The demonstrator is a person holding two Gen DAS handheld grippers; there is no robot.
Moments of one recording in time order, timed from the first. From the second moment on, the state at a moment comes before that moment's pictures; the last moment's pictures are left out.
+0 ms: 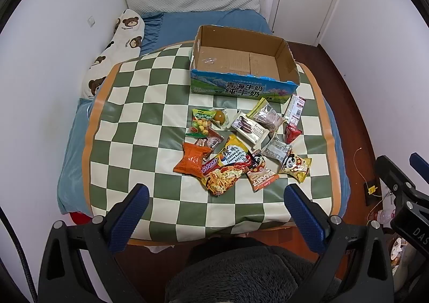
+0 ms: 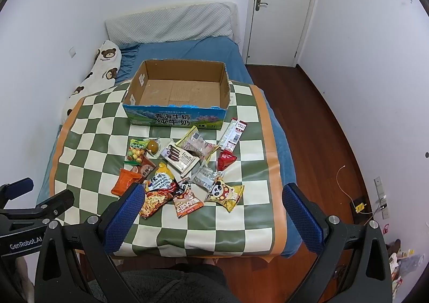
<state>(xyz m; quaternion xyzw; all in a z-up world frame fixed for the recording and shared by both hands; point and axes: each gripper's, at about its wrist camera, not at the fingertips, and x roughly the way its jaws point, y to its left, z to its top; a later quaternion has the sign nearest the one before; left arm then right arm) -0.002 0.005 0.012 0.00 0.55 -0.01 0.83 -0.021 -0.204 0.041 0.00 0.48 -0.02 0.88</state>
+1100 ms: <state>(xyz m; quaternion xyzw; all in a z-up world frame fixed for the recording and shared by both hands) -0.011 0.019 0.008 -0.01 0.55 -0.01 0.84 -0.026 -0.202 0.038 0.00 0.48 -0.02 0.88</state>
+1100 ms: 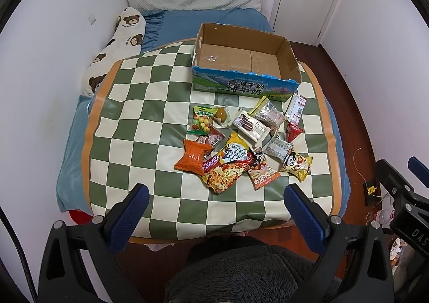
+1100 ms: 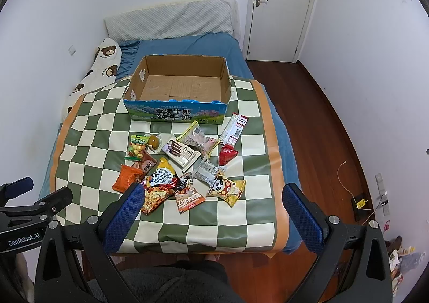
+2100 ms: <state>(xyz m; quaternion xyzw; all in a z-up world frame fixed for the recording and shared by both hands) 0.112 -0.026 -0.268 0.25 0.64 -0.12 0.72 0.088 -0.215 -0.225 0.04 0.65 0.00 0.76</state>
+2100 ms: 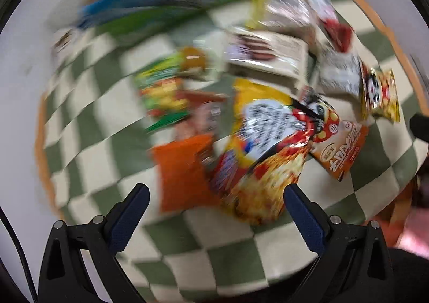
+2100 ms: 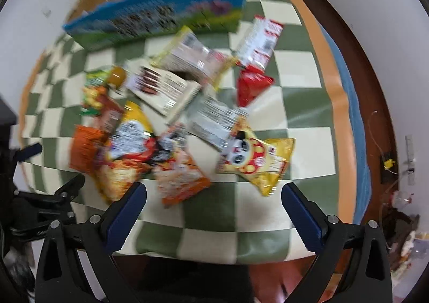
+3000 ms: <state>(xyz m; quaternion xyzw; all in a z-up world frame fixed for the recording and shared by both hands) 0.141 0.068 -0.328 -0.02 0.73 0.04 0.69 0.211 -0.138 -0.292 -0.09 0.65 0.14 0.74</state>
